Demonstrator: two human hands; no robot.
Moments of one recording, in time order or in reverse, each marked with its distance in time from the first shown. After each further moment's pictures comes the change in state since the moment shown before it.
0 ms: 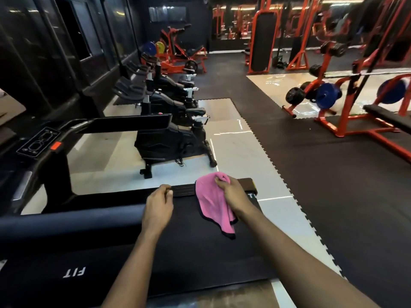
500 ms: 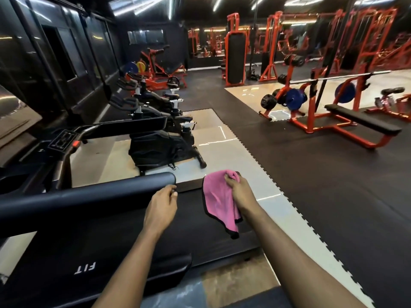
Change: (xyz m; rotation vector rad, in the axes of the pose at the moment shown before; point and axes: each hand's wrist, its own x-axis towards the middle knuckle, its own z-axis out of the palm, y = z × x) left_hand -0.202 -0.023 -0.121 0.071 -0.107 0.225; right_hand -0.255 0.027 0.047 0.029 0.205 -0.093
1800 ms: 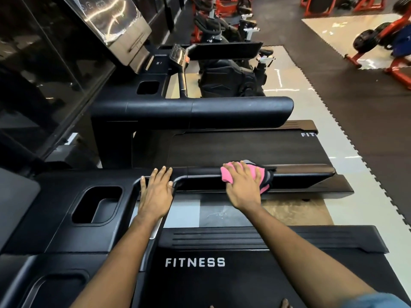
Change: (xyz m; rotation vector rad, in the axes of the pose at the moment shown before) left_hand -0.253 -0.371 -0.274 0.391 -0.137 -0.255; right_hand -0.218 0.141 0.408 -1.119 -0.245 -0.315
